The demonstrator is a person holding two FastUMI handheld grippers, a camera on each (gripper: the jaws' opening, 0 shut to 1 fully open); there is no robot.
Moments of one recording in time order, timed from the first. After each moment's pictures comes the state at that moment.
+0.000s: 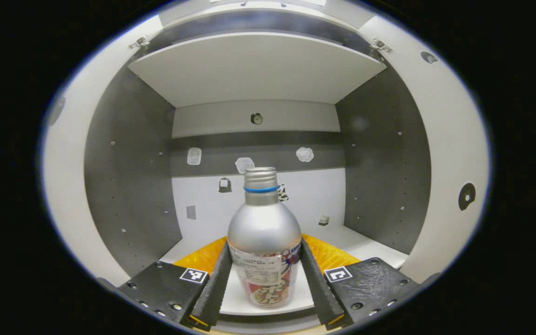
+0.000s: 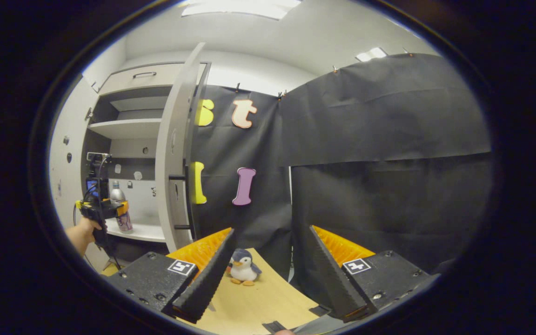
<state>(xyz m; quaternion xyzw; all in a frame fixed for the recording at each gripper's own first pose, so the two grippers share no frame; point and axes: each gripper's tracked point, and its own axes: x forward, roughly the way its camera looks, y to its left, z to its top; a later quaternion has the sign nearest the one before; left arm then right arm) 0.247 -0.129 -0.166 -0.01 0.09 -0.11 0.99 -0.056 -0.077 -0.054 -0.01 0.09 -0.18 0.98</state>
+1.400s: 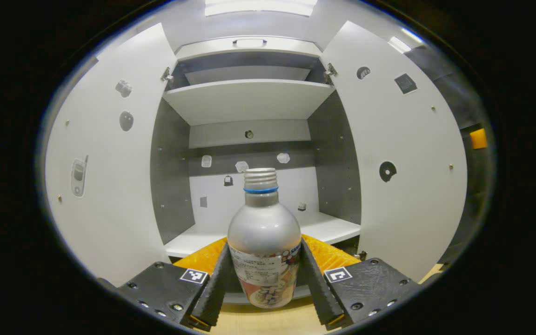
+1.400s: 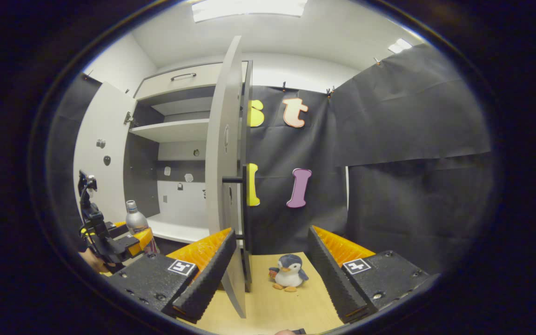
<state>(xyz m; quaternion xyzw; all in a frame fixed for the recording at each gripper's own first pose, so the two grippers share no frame) 0.081 -0.130 -0.179 0.00 0.07 -0.13 0.99 0.001 -0.013 -0.066 0.00 0.09 -0.01 1.00</state>
